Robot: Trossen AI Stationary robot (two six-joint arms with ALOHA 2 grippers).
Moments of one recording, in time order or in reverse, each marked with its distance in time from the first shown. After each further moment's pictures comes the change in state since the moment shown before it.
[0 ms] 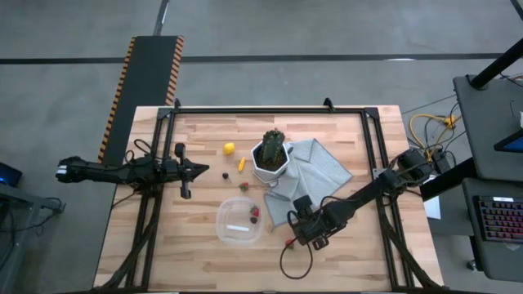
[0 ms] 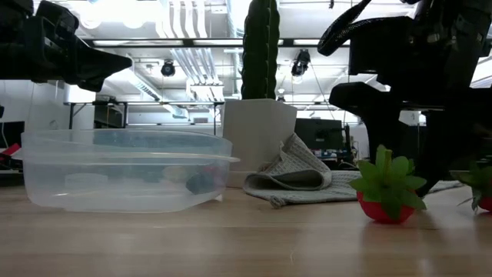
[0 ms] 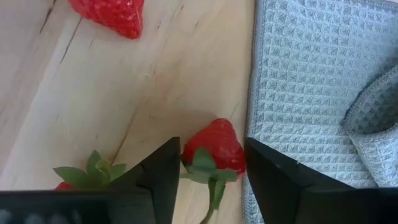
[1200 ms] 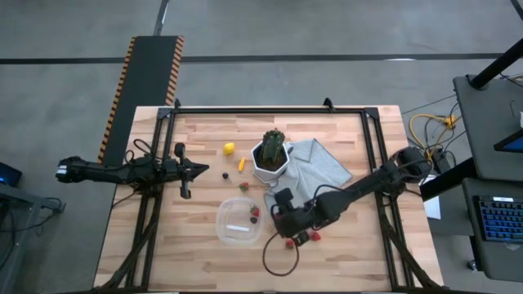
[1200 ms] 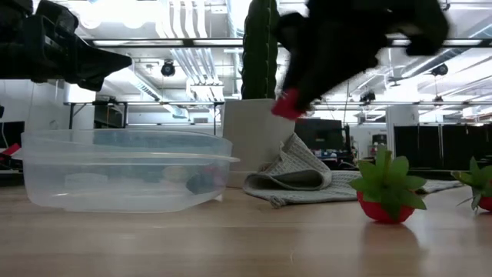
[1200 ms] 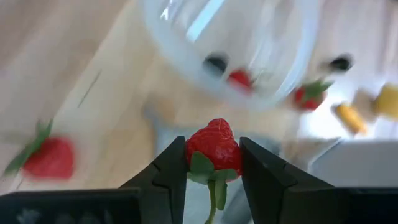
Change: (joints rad) left arm 0.000 0.000 0.000 0.009 0.000 0.000; right arm -0.083 -0.006 0.221 0.082 0.083 -0.223
